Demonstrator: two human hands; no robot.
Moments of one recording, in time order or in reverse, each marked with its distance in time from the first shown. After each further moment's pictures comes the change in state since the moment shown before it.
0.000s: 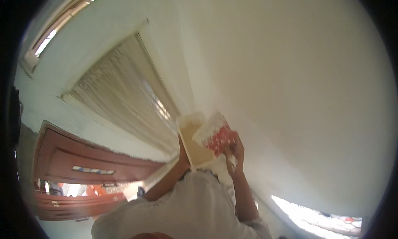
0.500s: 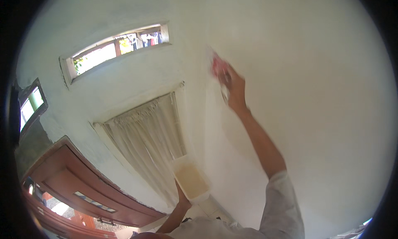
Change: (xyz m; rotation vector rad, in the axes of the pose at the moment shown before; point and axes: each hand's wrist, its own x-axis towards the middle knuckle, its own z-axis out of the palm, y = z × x) left_hand -0.034 0.100 0.015 -0.048 -0.116 0.291; right_hand 0.232 -0.266 0.235 -0.292 -0.266 -1.150
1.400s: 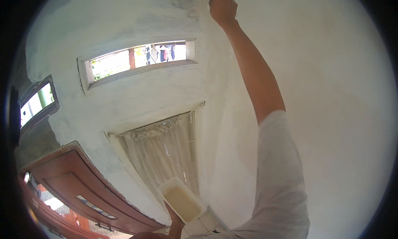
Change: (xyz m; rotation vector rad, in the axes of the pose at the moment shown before) left_hand -0.044 0.058 -0.032 0.184 0.359 0.307; right_hand 0.338 -0.047 0.123 -0.918 0.337 -0.807
